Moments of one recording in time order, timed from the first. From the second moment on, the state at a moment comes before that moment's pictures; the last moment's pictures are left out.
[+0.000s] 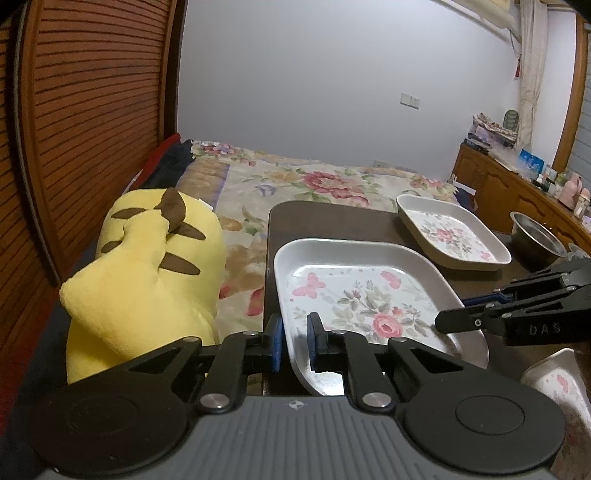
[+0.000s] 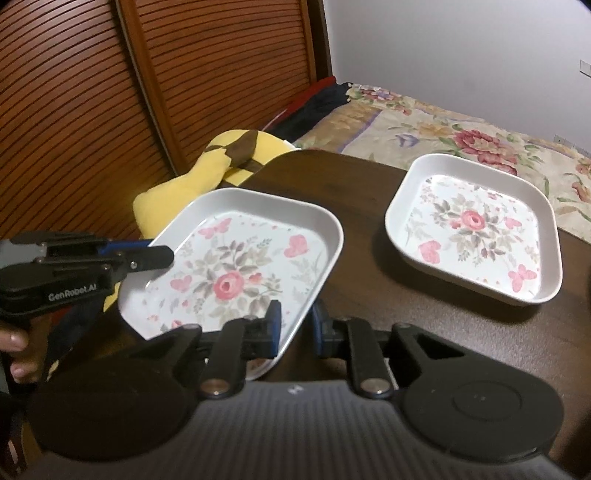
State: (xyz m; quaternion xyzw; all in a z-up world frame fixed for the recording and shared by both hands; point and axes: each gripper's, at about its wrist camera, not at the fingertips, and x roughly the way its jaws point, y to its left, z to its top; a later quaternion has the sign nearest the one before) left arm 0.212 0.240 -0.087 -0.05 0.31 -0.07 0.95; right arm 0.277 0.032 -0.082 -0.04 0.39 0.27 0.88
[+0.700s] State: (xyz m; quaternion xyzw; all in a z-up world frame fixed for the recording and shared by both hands) left arm 0.169 0.175 -0.030 -0.01 0.26 -0.10 0.96; right arm 0.229 -0.034 -0.032 -0.01 0.33 0.26 0.91
